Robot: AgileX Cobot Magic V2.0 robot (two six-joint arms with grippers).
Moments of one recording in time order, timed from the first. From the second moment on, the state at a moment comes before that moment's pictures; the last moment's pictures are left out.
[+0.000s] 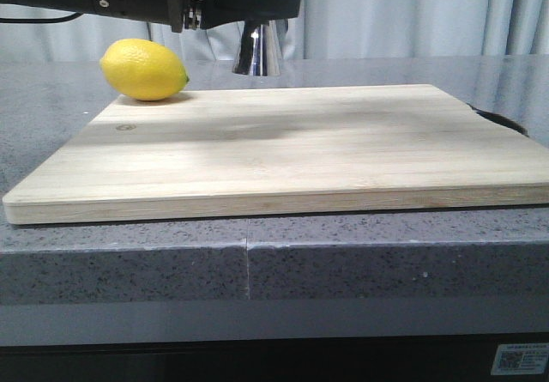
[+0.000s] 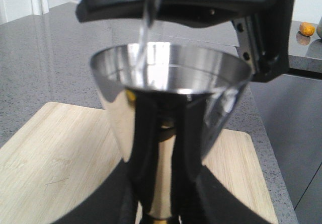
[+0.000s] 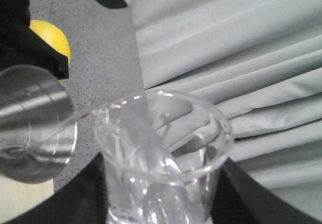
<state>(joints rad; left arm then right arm) -0.35 1.86 -1.23 -1.70 1.16 2.04 0.38 1.47 -1.19 -1.49 -0.34 0.24</state>
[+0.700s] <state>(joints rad) -0.35 1.86 -1.23 -1.70 1.16 2.04 0.38 1.47 -1.19 -1.56 -0.34 0.24</state>
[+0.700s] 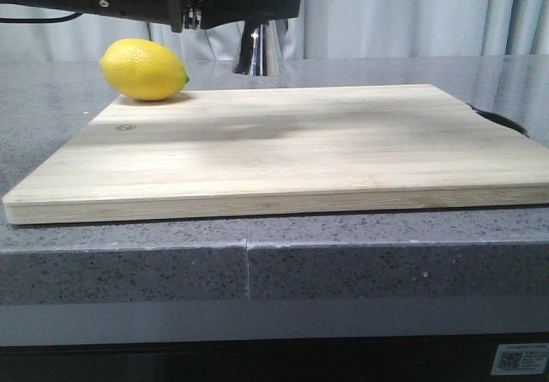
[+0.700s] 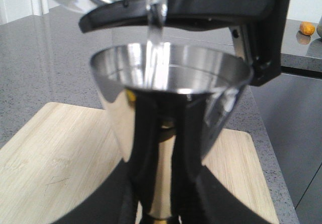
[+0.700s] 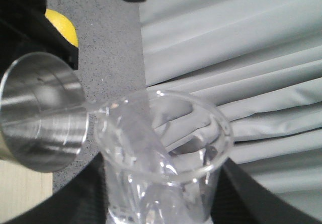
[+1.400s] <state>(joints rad) -0.35 1.86 -1.23 -1.70 1.16 2.04 0.38 1.47 -1.19 -1.62 -0.33 0.24</state>
